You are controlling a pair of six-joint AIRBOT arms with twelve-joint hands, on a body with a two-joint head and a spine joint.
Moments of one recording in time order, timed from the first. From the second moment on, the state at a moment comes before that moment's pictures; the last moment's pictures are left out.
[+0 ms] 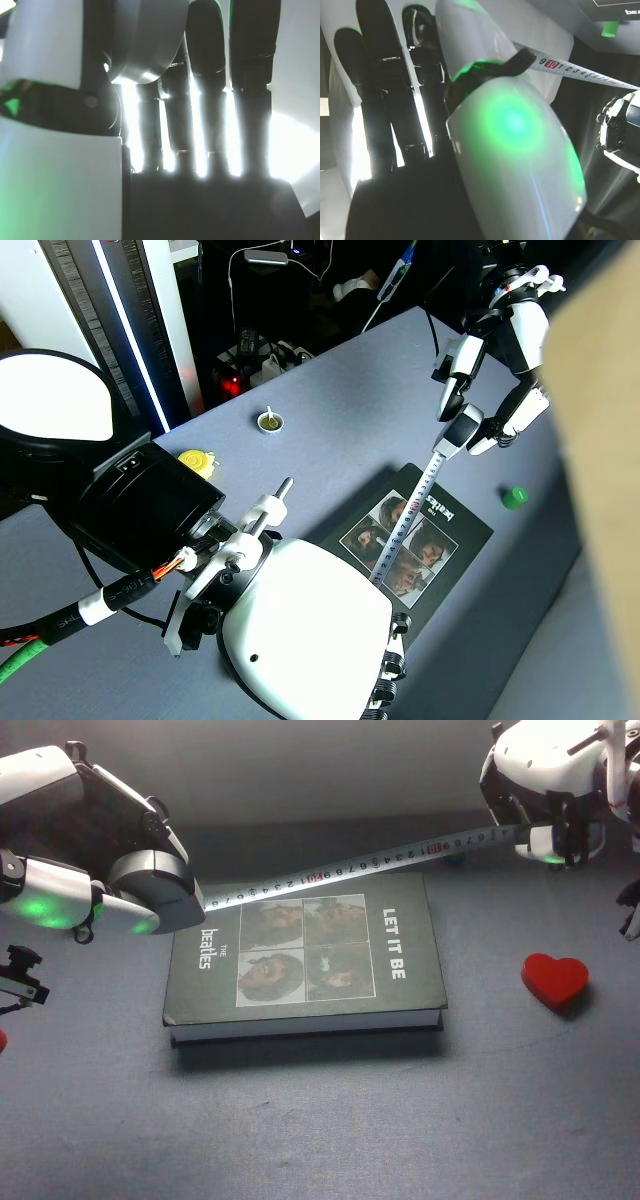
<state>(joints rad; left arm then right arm) 0.61 -0.77 1.11 0.14 -0.44 0.21 -0.16 -1.12 1.07 -1.63 -0.57 0.44</state>
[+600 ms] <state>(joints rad) 0.62 -0.77 1.12 0.15 -0.42 0.22 -0.17 -1.11 1.05 -1.64 -0.63 0.42</state>
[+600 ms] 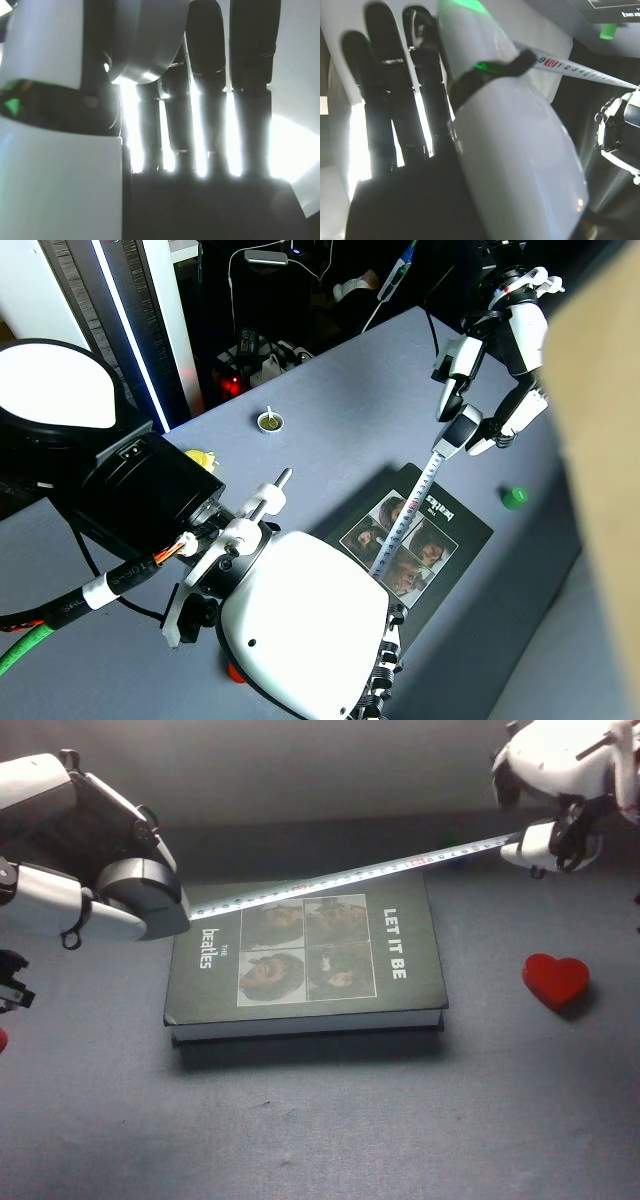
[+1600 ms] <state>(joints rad) 0.64 -0.77 1.14 0.15 -0.43 0.21 -0.13 -1.00 0.87 -1.64 -0.65 0.36</state>
